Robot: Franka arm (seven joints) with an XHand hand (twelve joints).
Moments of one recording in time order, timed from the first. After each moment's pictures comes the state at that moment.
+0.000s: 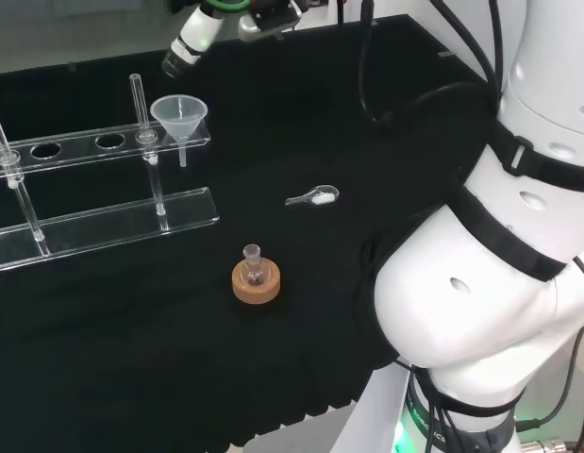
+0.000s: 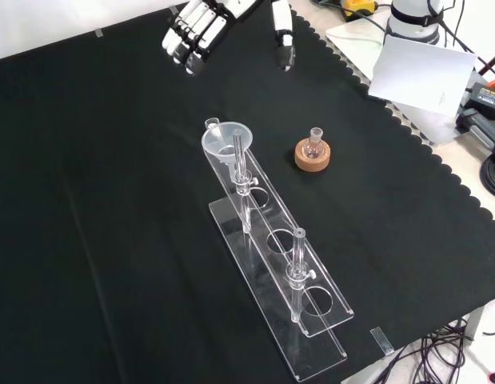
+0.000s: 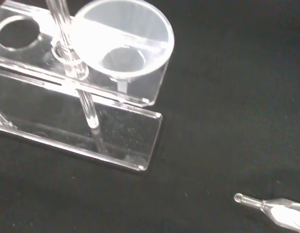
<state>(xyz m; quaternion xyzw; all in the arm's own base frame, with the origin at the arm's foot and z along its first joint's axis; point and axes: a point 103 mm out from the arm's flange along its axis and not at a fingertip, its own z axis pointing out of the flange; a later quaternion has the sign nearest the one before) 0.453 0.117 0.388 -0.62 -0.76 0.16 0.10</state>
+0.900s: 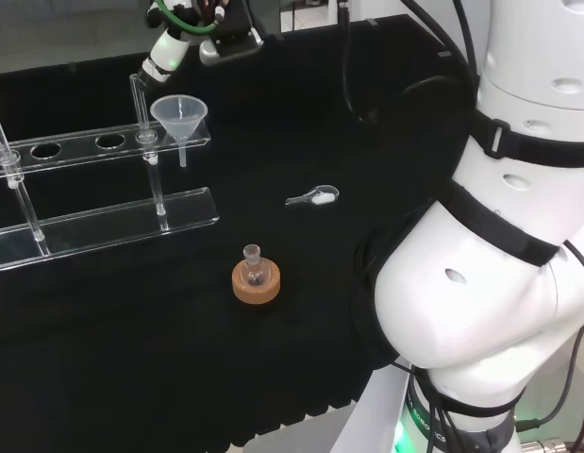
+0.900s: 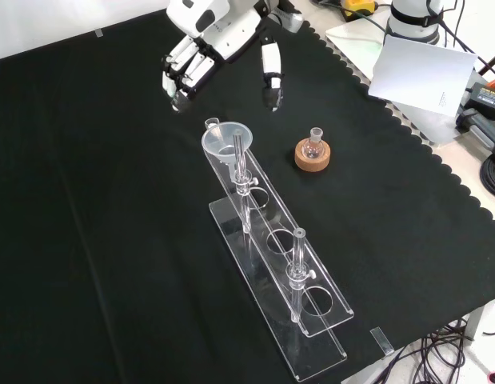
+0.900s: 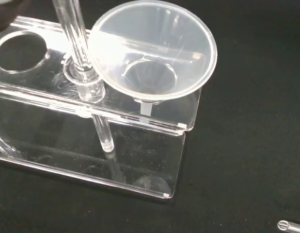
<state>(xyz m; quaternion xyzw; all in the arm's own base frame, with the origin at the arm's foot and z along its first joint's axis) 0.484 0.151 0.347 -0.63 -0.75 0.14 0.11</state>
